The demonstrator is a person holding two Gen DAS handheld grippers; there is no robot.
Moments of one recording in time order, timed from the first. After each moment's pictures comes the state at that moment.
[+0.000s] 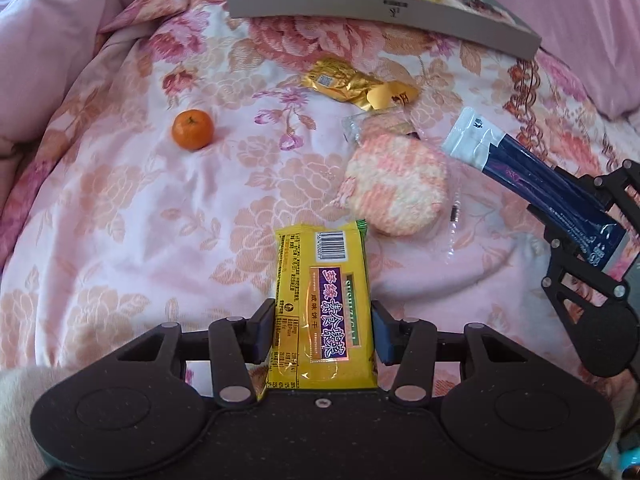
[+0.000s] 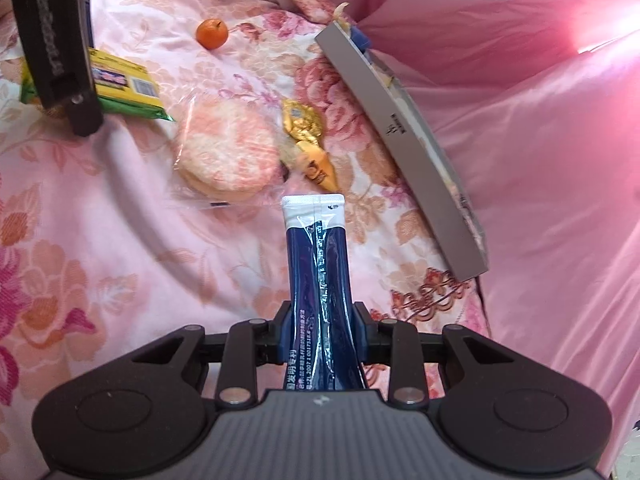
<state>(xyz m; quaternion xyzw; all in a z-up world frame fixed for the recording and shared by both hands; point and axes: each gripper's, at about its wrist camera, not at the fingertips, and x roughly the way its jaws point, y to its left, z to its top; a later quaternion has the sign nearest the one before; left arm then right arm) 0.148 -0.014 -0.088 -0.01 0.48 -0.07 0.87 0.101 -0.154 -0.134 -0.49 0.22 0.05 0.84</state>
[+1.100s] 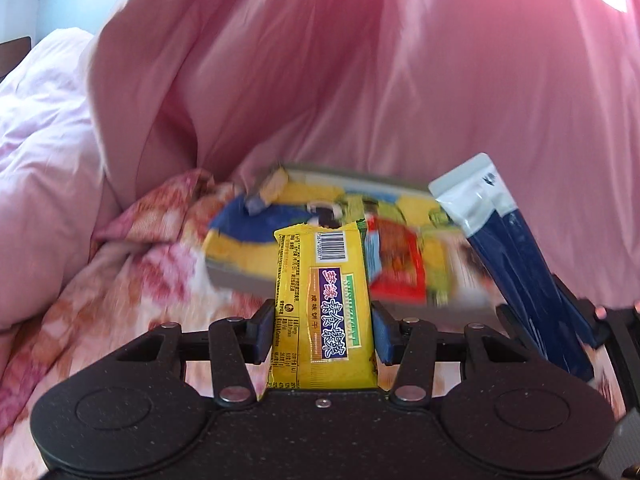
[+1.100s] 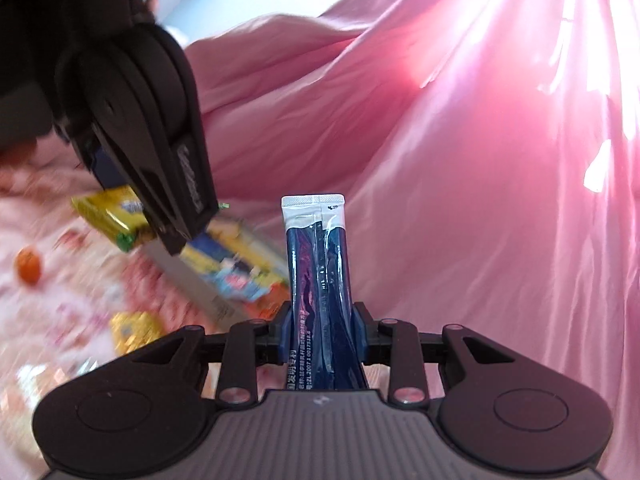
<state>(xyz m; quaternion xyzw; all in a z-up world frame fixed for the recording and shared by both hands) 0.275 -0.068 0.027 -0.05 0.27 -0.01 0.96 0.180 -0.176 -0.037 -0.29 0.00 0.02 0.96</state>
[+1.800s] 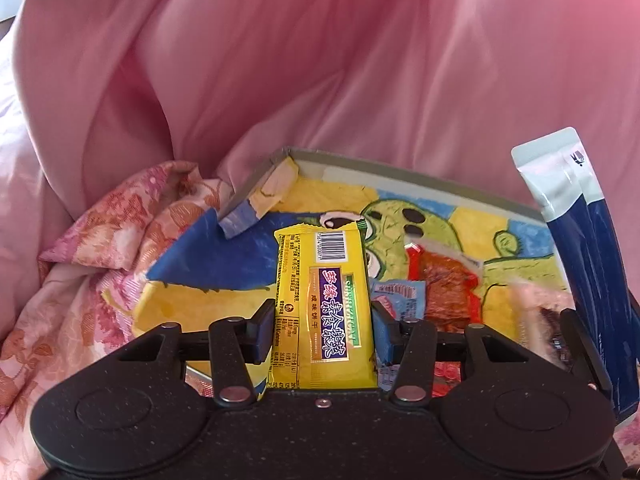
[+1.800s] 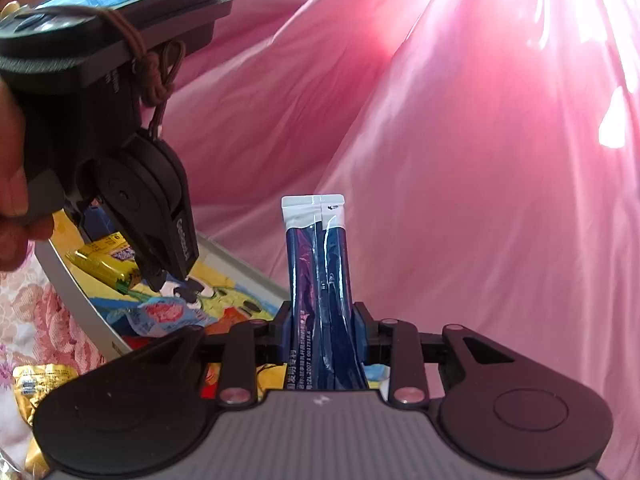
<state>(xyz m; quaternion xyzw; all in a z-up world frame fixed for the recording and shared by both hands) 0.416 -0.076 0.002 -0.06 0.33 0.05 0.94 0.288 -0.198 -0.039 -0.24 0.00 0.01 0.97</state>
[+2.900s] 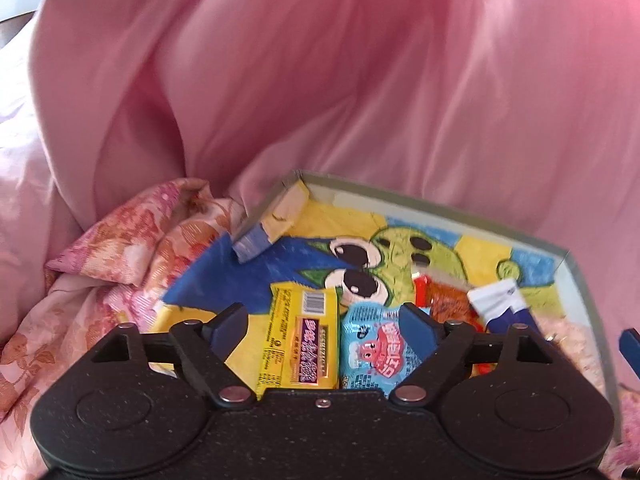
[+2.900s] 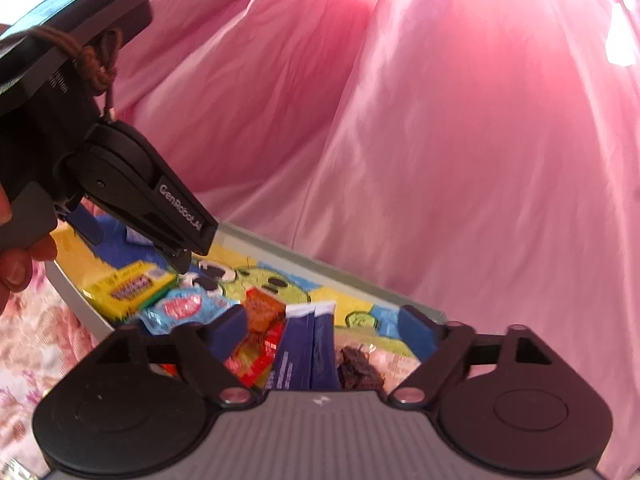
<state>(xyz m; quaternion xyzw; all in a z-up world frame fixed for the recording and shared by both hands) 0.407 -0.053 0.018 -0.08 0.29 0.05 0.95 0.309 -0.214 -0.031 -0.16 0.06 0.04 0.98</state>
